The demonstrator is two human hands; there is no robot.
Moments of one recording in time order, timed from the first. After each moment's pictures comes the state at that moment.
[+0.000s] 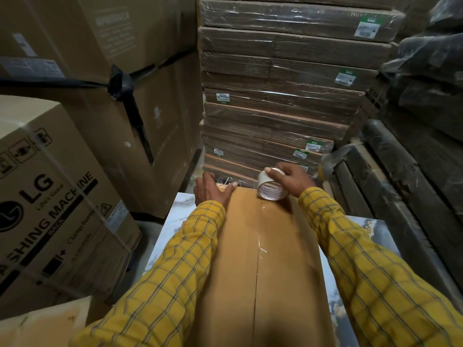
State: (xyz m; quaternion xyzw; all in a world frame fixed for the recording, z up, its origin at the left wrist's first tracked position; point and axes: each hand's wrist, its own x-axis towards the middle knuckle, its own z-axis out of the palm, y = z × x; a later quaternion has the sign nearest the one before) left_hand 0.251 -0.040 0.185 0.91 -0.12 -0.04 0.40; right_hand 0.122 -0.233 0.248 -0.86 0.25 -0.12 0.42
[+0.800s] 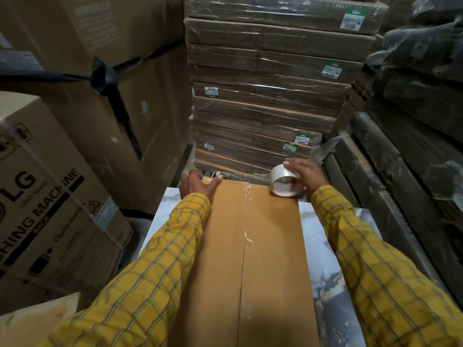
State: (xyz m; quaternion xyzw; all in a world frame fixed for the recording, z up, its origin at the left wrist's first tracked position) left_hand 0.249 -0.035 0.179 0.90 -0.10 -0.06 0.42; right_hand 0.069 -0.277 0.235 -0.72 0.28 -0.19 0.61
